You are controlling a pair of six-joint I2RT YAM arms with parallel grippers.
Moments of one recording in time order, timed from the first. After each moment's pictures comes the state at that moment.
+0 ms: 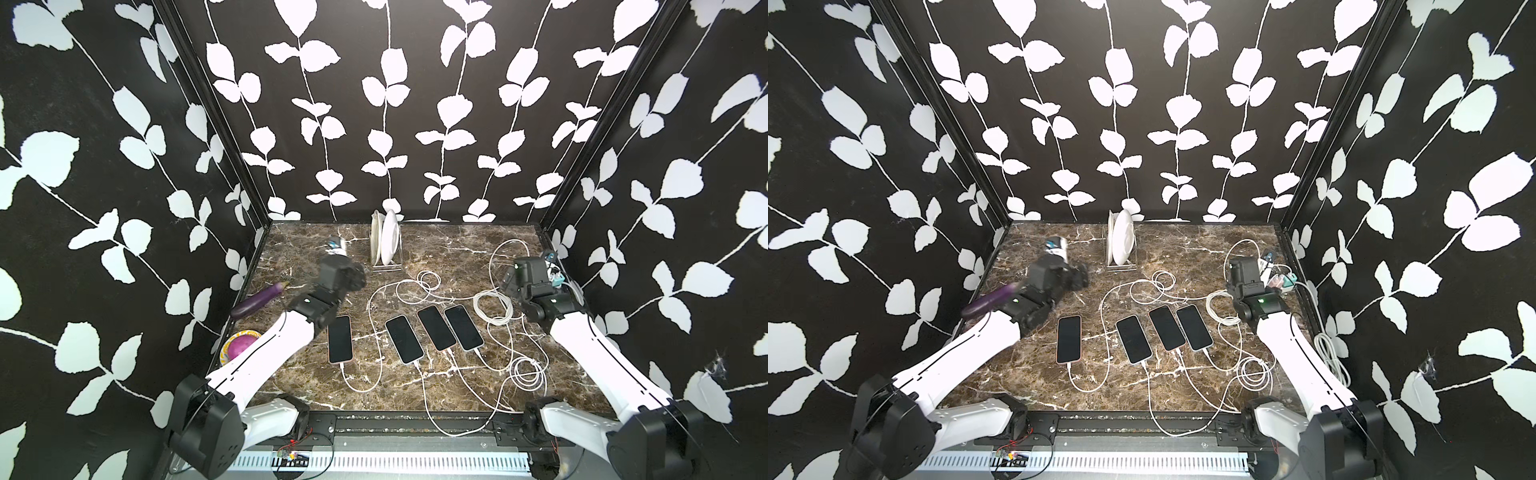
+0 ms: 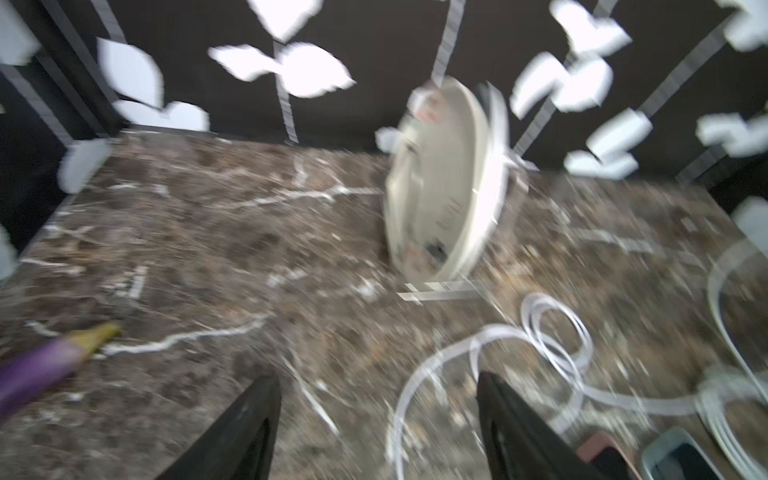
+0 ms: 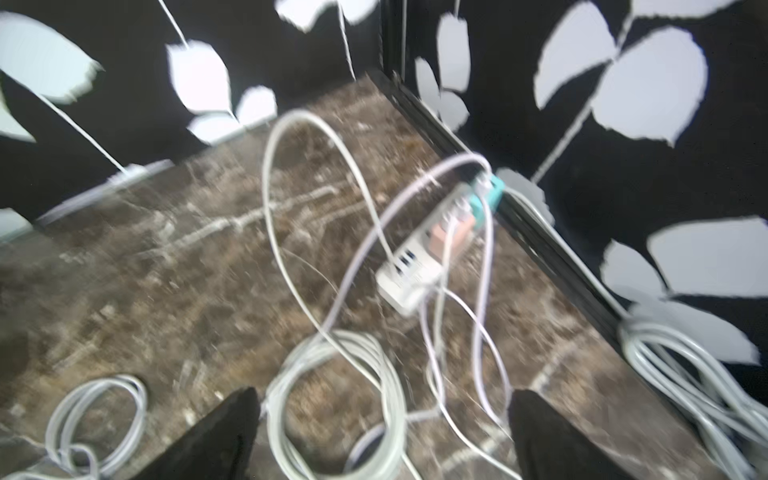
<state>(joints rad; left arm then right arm) -0.60 1.18 0.87 -0.20 -0.35 -0.34 0.24 1.09 0.89 -0.61 0.52 0.59</state>
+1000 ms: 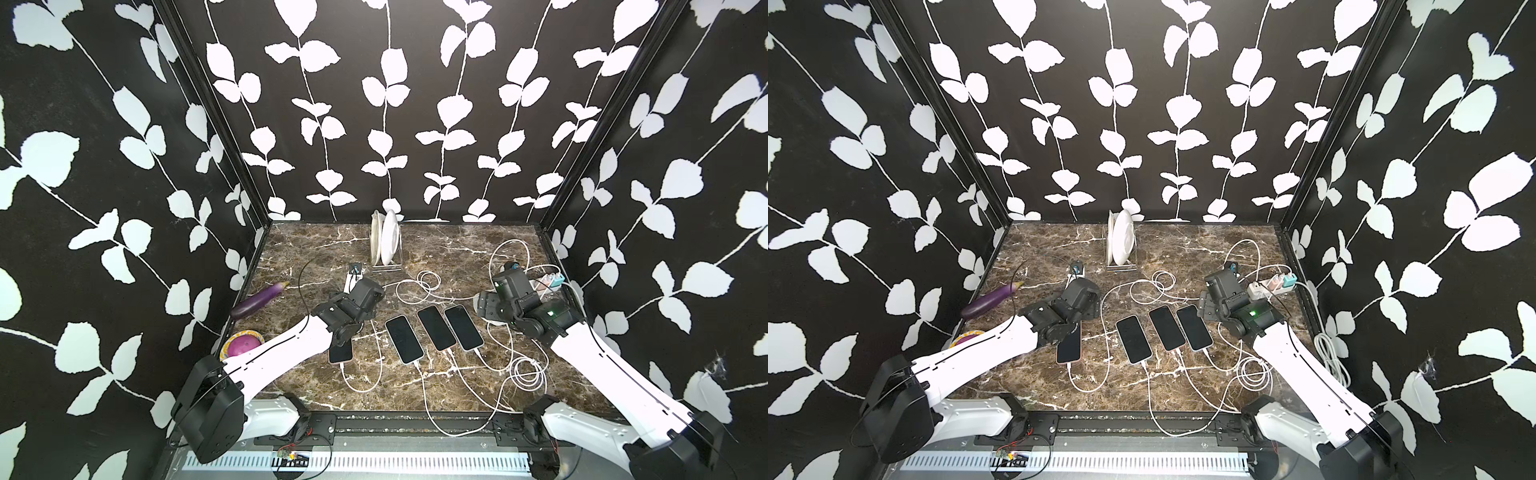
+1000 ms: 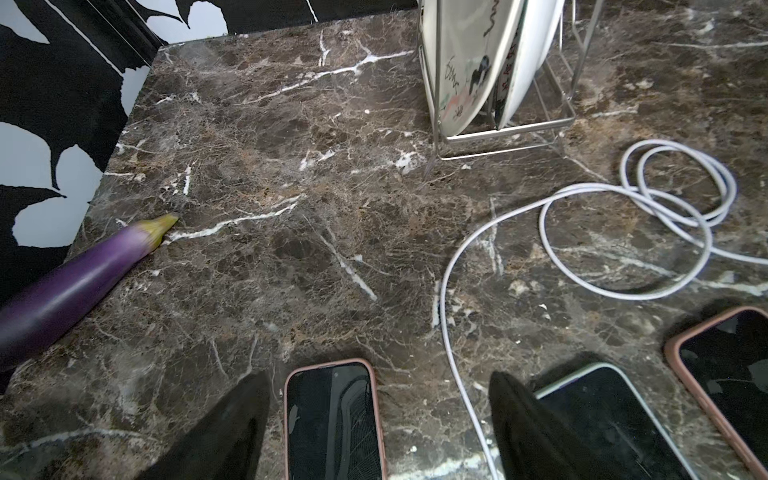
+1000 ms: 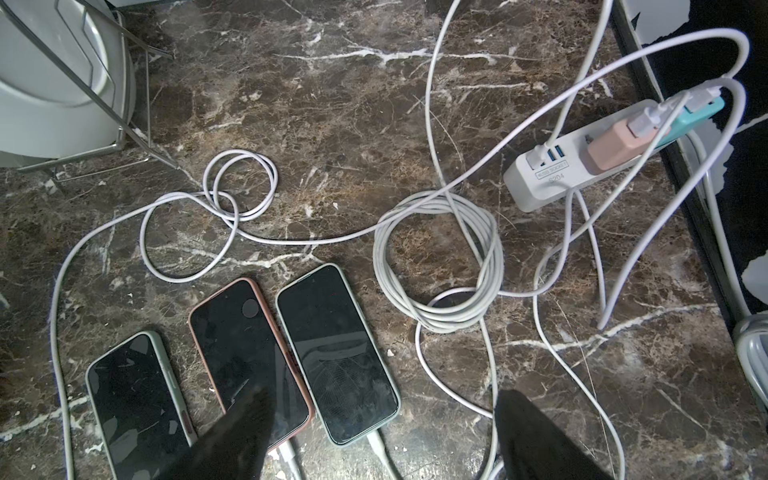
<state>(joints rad) -0.76 1.26 0.86 -0.49 -0.60 -0.47 0.52 1.06 0.96 -0.83 0.31 0.53</state>
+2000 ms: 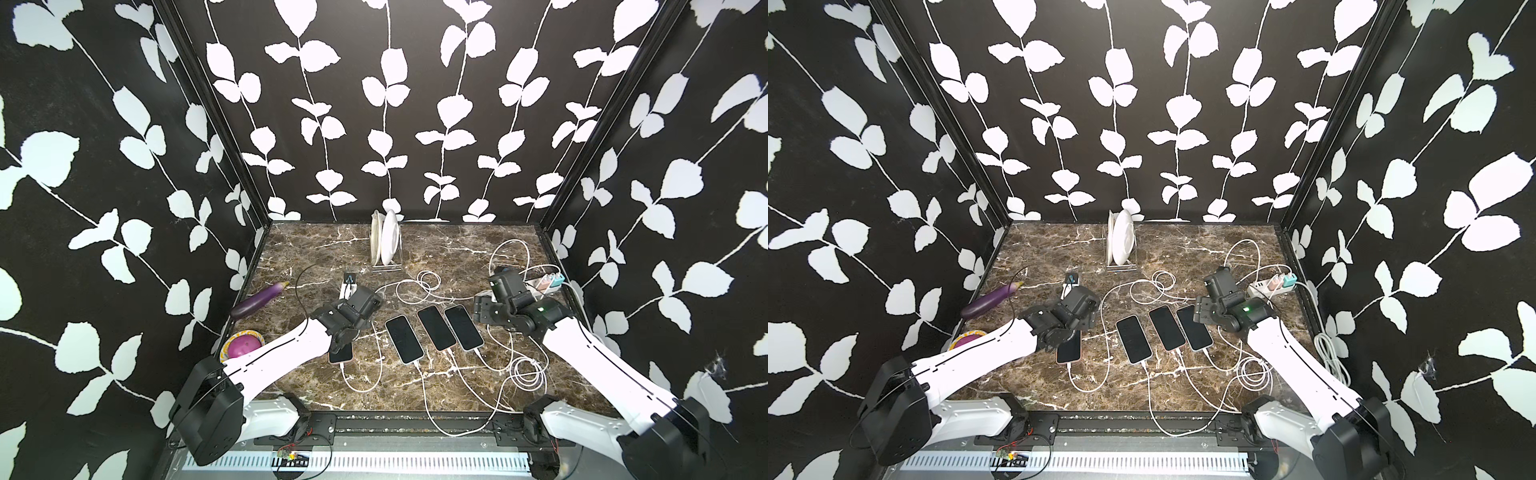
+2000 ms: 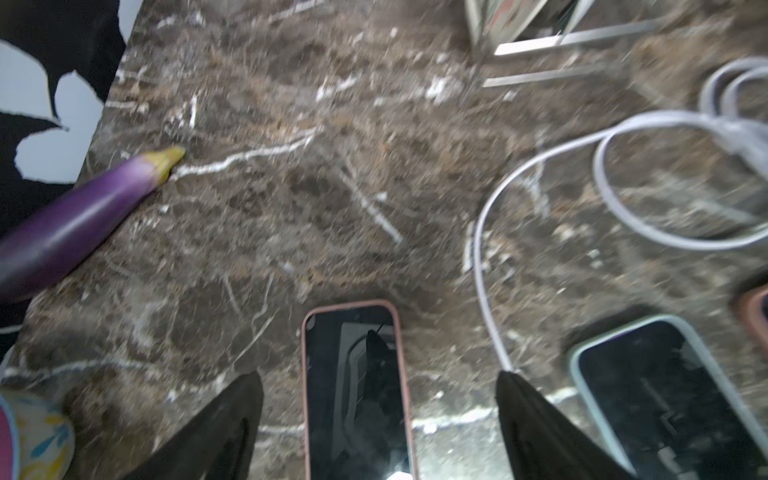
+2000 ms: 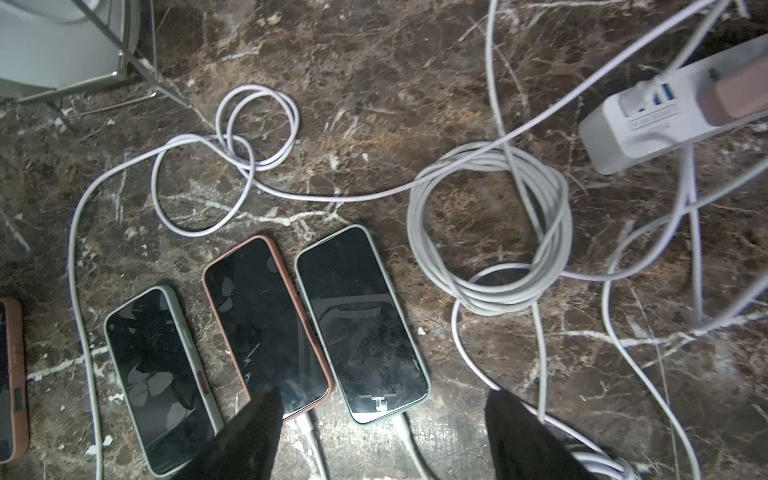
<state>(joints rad) -0.76 1.25 0.80 -0.64 -0.59 -0.59 0.50 1.14 0.91 -0.78 0.13 0.49</state>
